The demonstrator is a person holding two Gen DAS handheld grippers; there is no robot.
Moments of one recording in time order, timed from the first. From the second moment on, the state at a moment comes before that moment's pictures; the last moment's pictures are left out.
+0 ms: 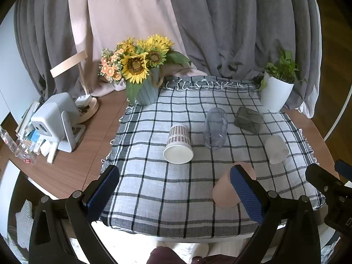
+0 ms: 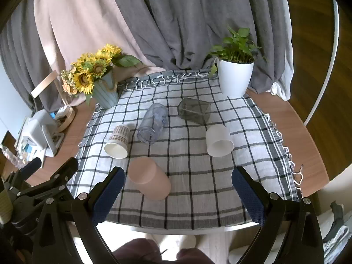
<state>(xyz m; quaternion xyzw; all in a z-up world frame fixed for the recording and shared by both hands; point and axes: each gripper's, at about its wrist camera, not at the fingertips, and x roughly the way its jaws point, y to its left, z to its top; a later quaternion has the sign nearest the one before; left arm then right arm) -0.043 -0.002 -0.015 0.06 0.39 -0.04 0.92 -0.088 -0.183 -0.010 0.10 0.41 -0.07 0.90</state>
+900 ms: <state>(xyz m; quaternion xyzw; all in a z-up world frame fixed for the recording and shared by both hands) -0.040 0.004 -0.018 0.06 0.39 -0.04 0.92 -0.087 -0.182 -0.010 0.10 0.41 -0.07 0.90</state>
